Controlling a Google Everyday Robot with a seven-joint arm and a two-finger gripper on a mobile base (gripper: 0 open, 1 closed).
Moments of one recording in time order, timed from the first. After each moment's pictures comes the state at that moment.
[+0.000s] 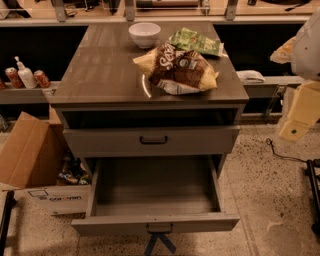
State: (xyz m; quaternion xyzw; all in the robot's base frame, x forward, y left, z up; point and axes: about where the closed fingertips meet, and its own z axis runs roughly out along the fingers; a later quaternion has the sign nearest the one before) arm 0.438 -0.216 0.977 -0.60 0.78 -0.04 0.16
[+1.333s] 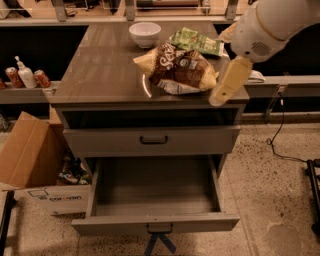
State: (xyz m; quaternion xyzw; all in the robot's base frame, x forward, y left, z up) arm 0.567 -0.144 0.957 -0.61 0.74 0.03 0.29
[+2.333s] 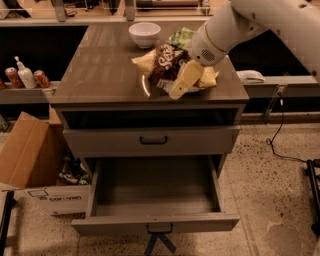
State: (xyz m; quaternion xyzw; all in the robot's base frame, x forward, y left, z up) arm 0.658 -0.071 0.900 -0.58 0.74 0.10 0.31
